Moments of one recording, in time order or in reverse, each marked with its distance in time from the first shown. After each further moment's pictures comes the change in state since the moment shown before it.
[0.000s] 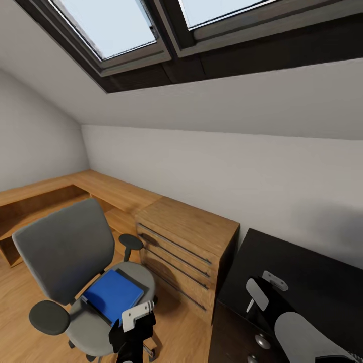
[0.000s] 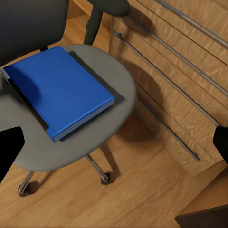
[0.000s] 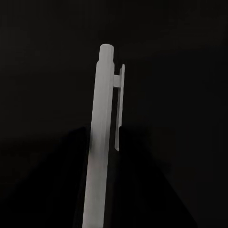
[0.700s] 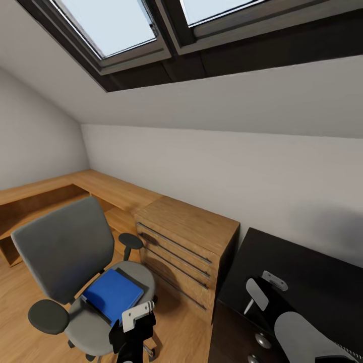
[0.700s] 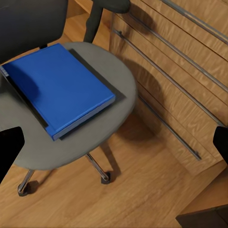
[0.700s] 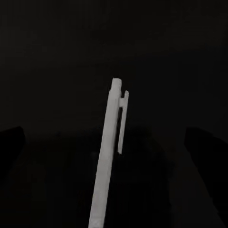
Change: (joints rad) left arm 0.000 0.000 0.000 0.002 0.001 0.001 0.000; right arm 0.000 0.001 0.000 -0.001 0.000 0.000 0.000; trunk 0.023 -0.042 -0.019
